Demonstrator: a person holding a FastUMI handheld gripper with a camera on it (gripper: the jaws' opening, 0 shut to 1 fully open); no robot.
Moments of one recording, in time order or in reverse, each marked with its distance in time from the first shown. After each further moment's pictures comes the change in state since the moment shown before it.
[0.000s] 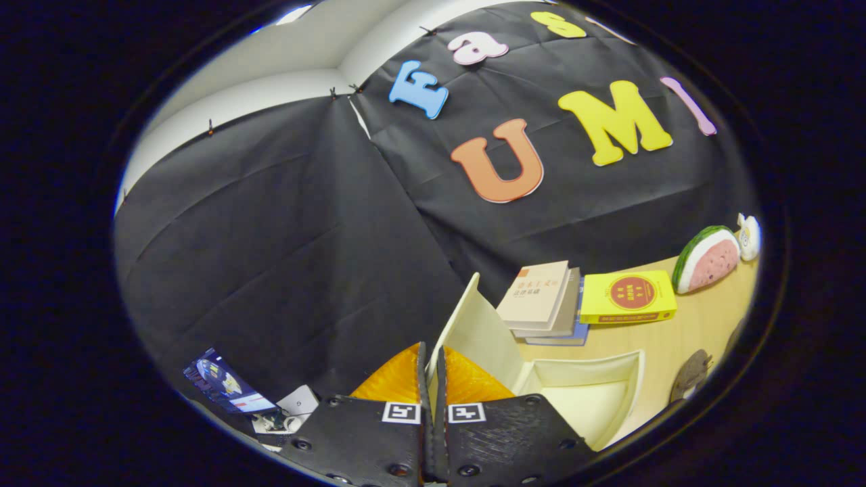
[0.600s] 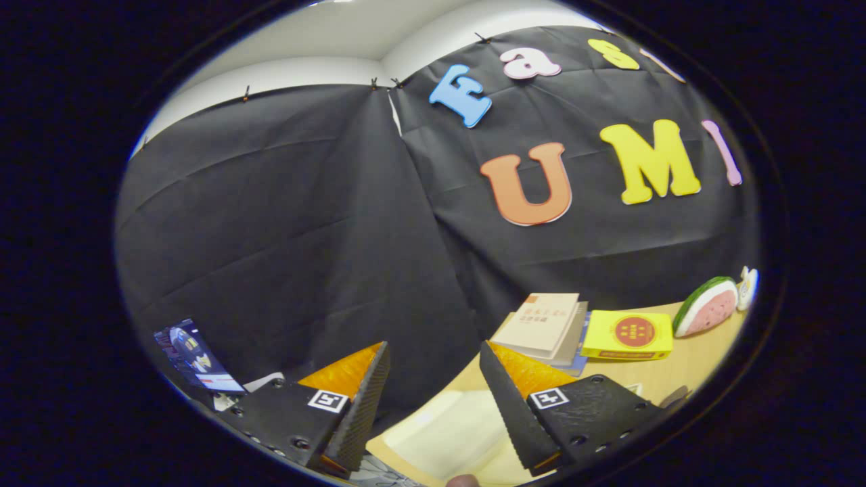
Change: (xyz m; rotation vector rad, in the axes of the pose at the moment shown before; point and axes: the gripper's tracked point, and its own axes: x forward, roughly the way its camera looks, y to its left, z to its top) arm -0.003 -0.006 0.020 -0.183 -0.091 -0.062
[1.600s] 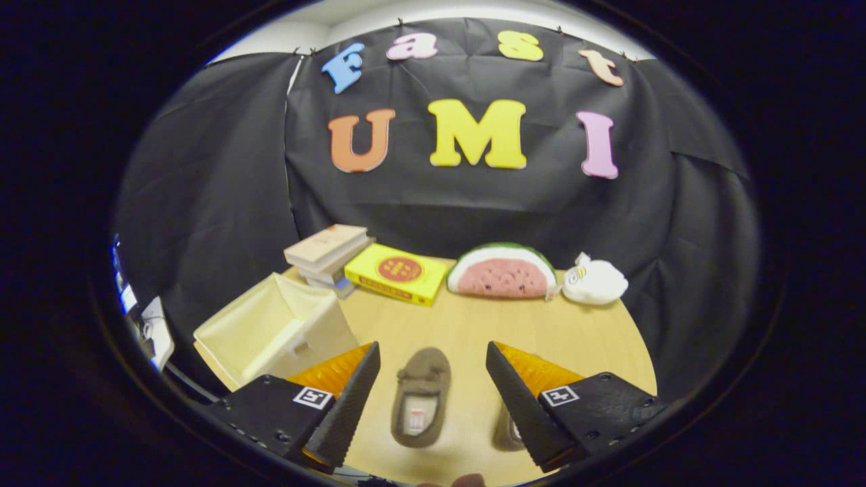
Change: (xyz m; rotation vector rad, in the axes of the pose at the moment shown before) arm -0.237 -0.371 -0.134 -0.089 0.258 -0.499
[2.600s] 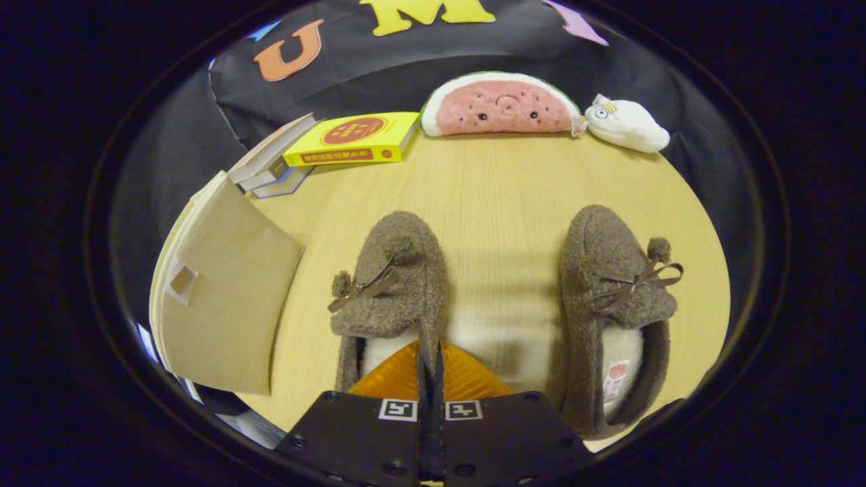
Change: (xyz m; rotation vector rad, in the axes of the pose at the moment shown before) arm 0.121 -0.002 -0.140 0.259 0.483 0.023
